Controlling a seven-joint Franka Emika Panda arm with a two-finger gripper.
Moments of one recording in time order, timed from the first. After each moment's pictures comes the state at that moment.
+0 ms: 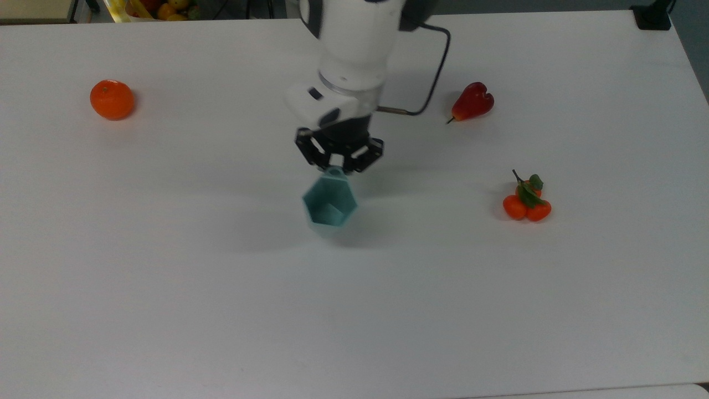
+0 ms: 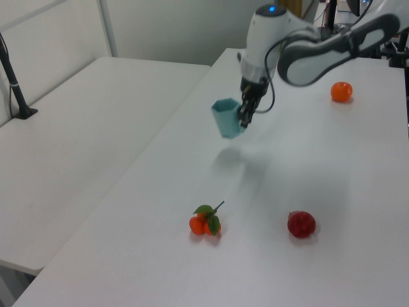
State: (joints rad) arm 0.19 0.36 -0.01 -1.66 -0.20 2.22 0.35
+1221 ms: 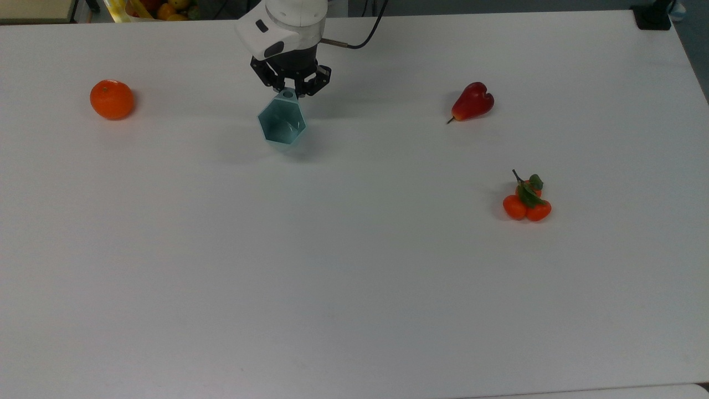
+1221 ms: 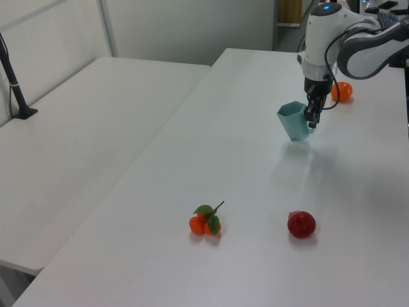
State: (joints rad) arm 0.08 0.00 0.00 -2.19 -0.20 2.20 0.28
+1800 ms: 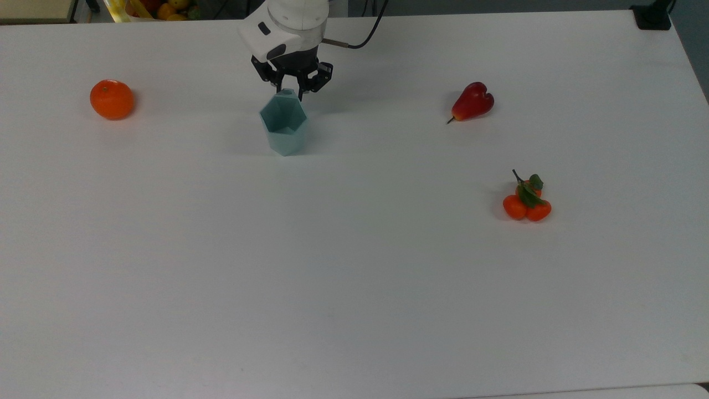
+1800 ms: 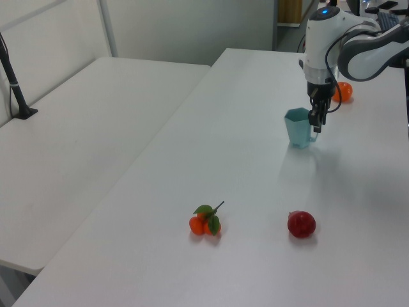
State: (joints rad) arm 0.09 0.01 0.01 -2.20 -0.20 2.15 0.28
